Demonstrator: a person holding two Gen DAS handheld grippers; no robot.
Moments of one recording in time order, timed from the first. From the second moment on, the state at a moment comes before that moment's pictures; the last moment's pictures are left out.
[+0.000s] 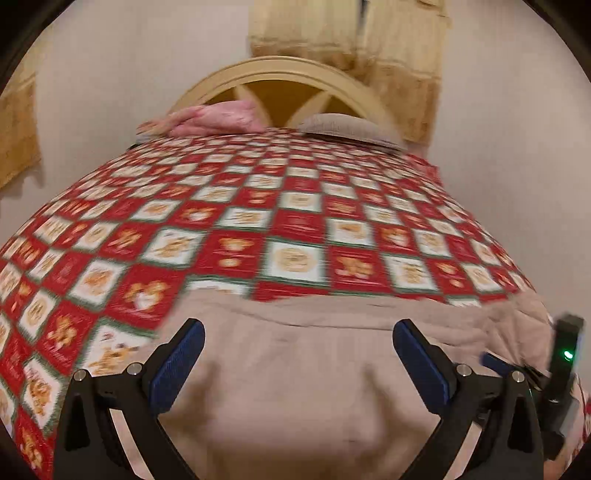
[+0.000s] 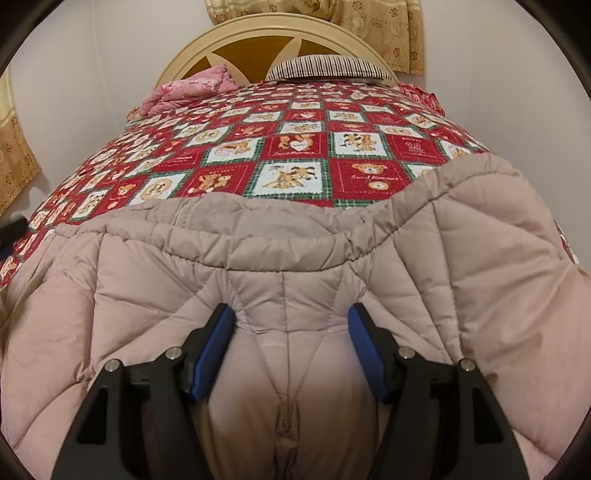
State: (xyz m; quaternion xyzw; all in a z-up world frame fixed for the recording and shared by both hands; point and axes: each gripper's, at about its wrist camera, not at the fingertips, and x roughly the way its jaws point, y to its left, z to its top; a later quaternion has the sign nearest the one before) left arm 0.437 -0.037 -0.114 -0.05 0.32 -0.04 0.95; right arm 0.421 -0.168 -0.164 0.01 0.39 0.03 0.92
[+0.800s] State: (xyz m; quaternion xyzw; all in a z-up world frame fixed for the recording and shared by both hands) left arm 0.466 -0.060 -0.179 -0.02 0.39 -0.03 0.92; right arm 0.434 -0.269 -0.156 0.19 0.36 0.11 0.91
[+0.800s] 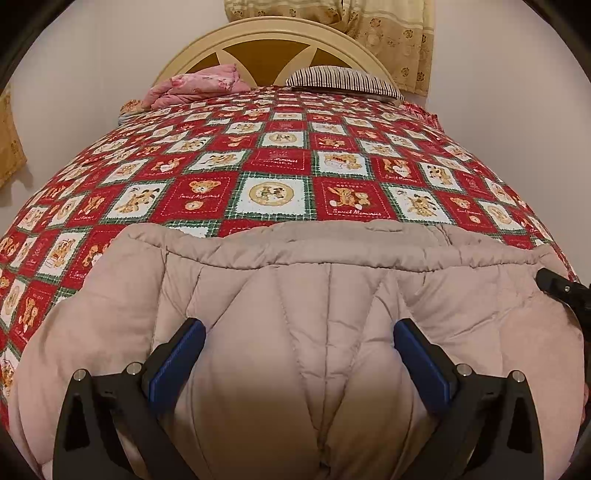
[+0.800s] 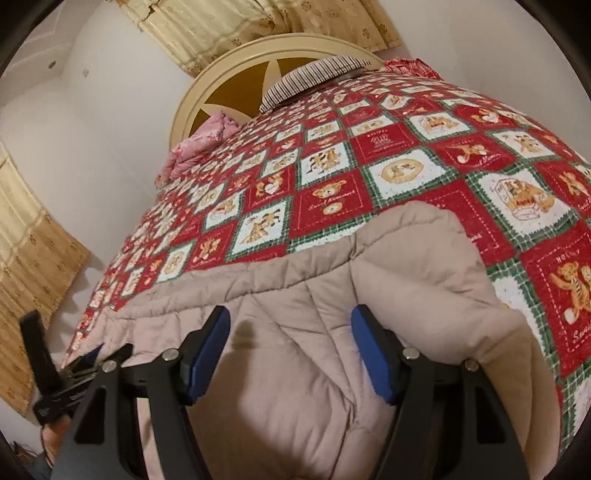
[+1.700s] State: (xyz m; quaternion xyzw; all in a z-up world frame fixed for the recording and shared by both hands) left arm 0.470 -0.059 -0.181 -0.02 0.40 -0.03 0.92; right arm 0.366 -0.175 -0.113 0.05 0.31 0.14 0.94
